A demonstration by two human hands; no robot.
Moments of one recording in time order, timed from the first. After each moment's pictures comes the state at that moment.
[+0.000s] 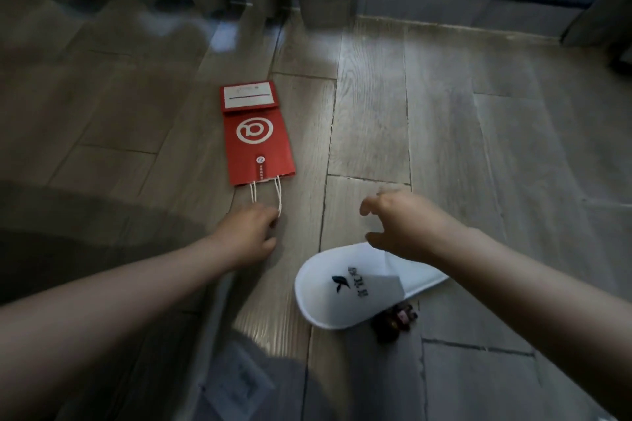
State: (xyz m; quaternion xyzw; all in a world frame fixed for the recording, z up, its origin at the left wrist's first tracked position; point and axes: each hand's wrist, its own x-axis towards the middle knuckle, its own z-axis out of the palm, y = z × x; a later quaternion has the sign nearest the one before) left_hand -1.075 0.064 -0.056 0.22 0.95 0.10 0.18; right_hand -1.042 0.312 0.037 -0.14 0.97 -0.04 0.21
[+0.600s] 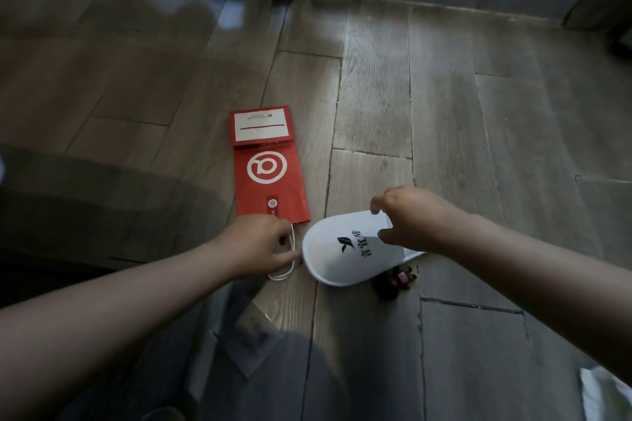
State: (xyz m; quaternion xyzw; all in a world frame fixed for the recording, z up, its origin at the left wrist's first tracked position) left_hand -1.008 0.064 -0.028 0.28 0.93 0.08 0.22; right_hand -1.006 0.312 0.027 -0.15 0.96 0.02 0.26
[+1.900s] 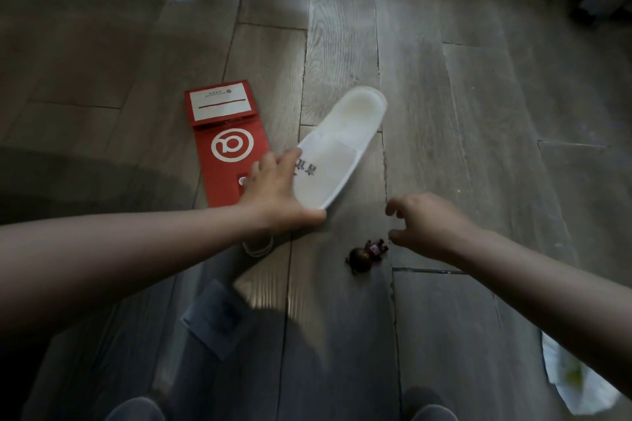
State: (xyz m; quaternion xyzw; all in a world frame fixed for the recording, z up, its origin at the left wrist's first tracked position) left_hand -1.020 0.136 -0.022 0.12 0.94 0.23 0.20; right_hand -0.951 0.355 0.018 -0.01 0.96 -0.06 0.27
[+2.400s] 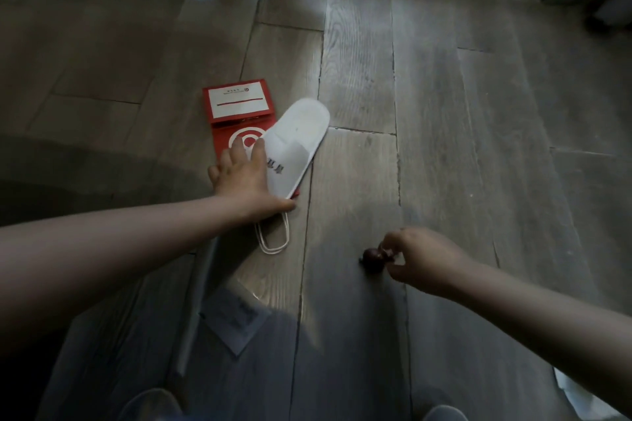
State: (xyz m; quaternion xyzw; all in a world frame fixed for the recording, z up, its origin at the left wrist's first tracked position) left_hand -1.039 0.089 -0.031 0.05 0.97 0.12 0.20; right_hand -0.924 0.337 -0.002 -0.03 0.94 -0.08 0.32
